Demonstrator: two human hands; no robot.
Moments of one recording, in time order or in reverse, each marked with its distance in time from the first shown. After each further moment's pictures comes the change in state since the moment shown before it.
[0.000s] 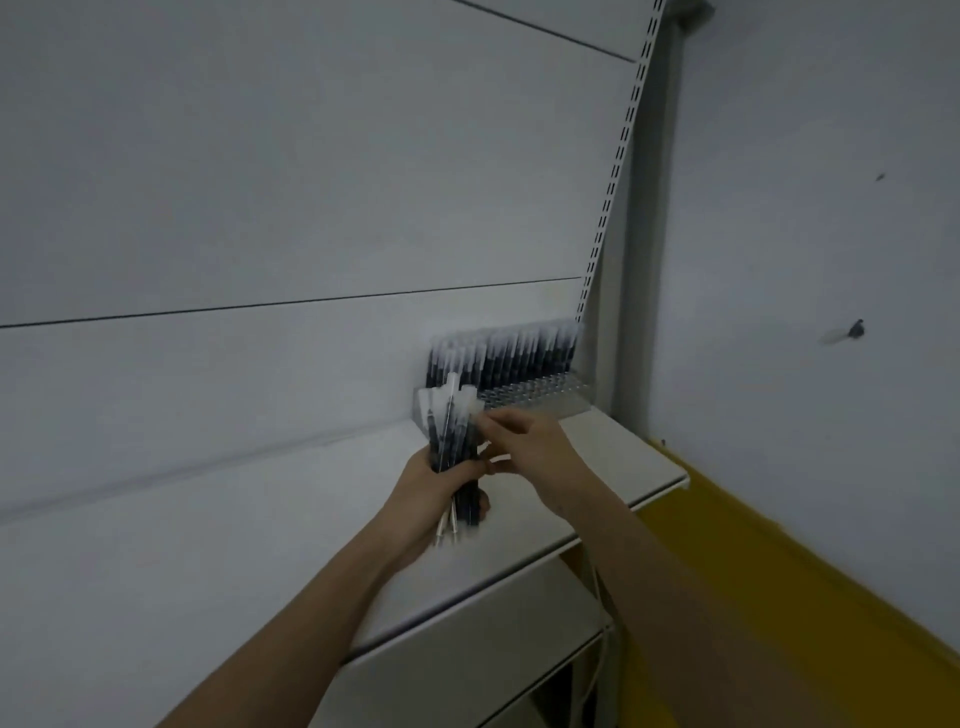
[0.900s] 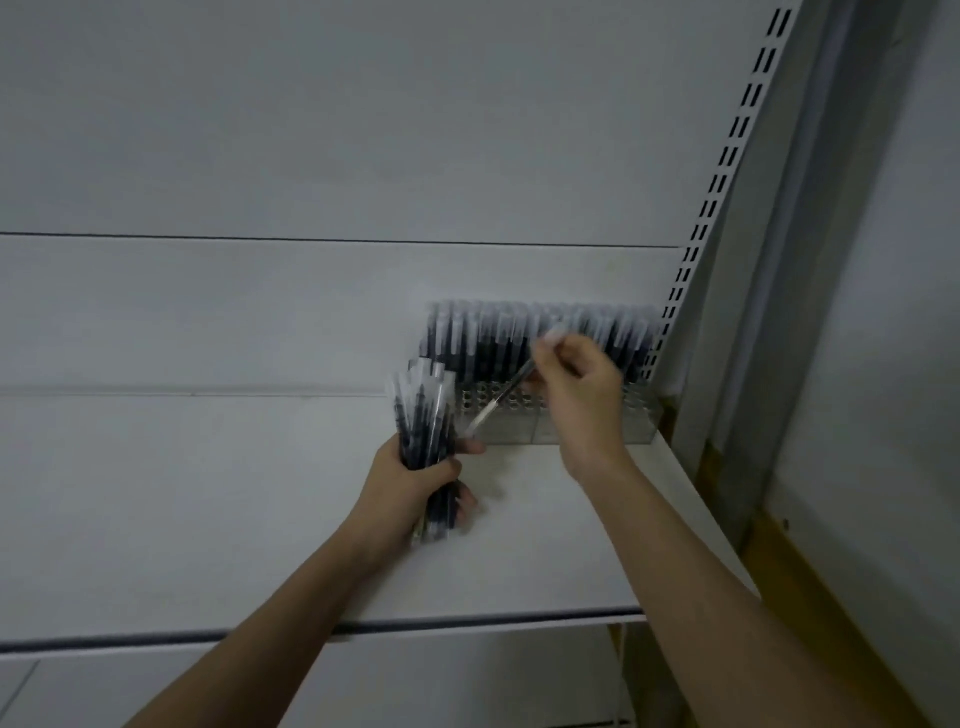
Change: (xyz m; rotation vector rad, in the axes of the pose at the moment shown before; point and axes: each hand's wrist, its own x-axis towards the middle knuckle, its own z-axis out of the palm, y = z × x) left_hand 0.087 -0.055 0.073 0.113 0.545 0.104; right_hand 0.154 0.040 -0.097 0.353 -0.041 -0.233
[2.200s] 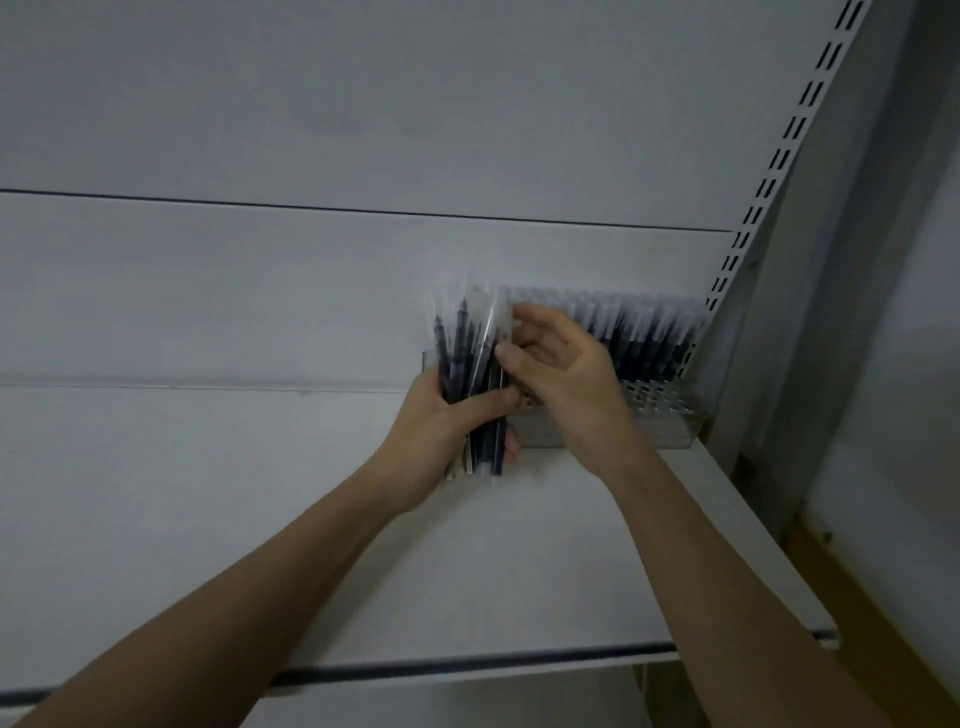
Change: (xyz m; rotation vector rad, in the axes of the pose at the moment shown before) left_hand 0.040 0.032 -0.002 -0.061 -0.194 0.181; right_hand 0.003 0.005 0.029 -0.025 -0.394 -0.060
